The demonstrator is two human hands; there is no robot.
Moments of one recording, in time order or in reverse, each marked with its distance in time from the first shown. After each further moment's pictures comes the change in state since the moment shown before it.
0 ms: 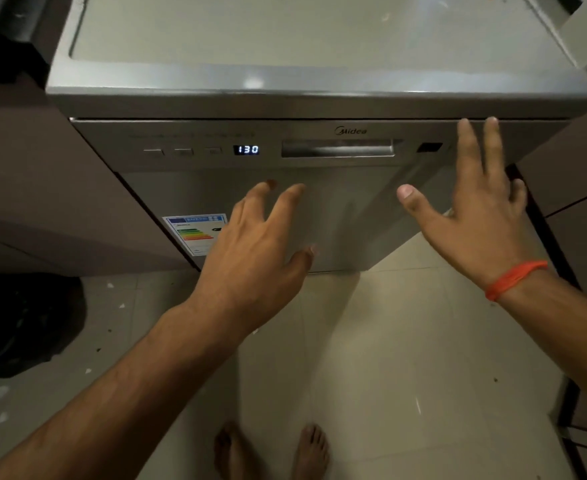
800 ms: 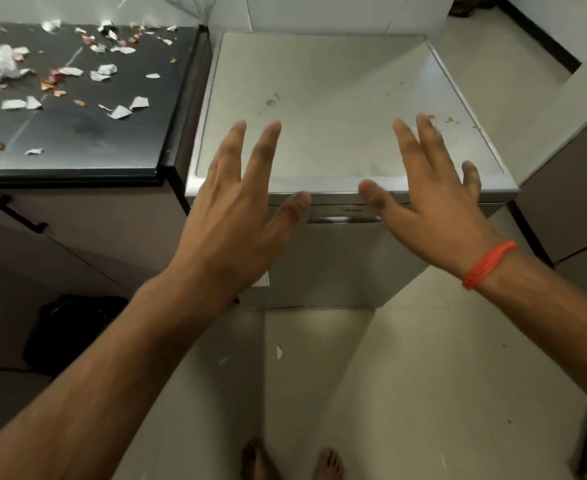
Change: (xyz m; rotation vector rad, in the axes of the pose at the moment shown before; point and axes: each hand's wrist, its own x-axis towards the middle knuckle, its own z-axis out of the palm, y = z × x) left_hand -0.057 0.076 -0.178 0.030 0.319 0.058; right_hand -0.005 -0.122 -0.146 0.046 -0.092 -0.244
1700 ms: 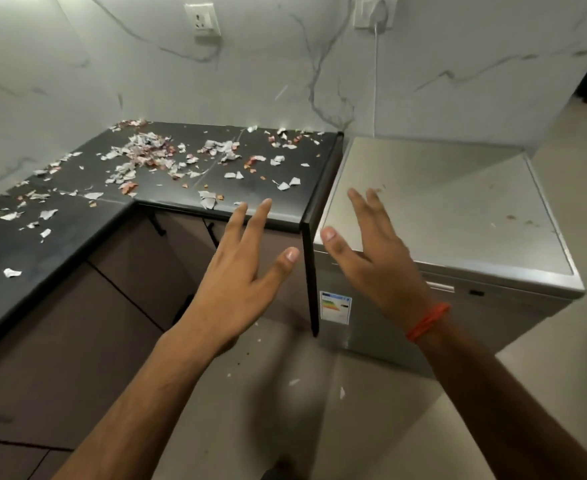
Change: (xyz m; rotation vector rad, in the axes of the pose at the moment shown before) left_hand -0.150 0.044 -0.175 -0.049 0.179 -0.279; right_hand -0.077 -0.184 -0.083 0.562 -0.124 -0.307
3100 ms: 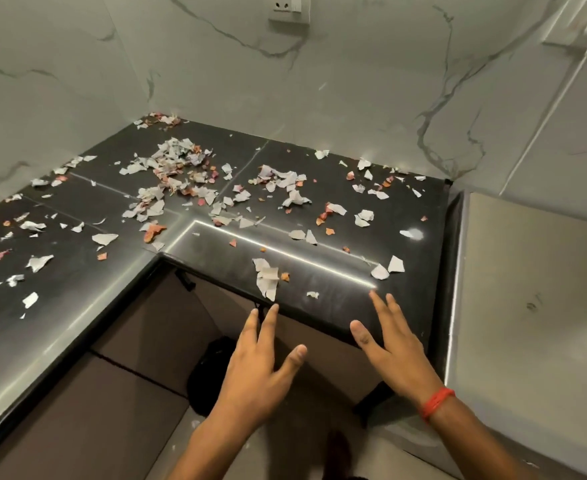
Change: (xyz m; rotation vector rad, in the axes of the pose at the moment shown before) left_hand 0.237 -0.304 -0.014 -0.089 -0.143 -0.446; right_hand 0.307 0.064 0.246 -0.100 -0.389 0.308
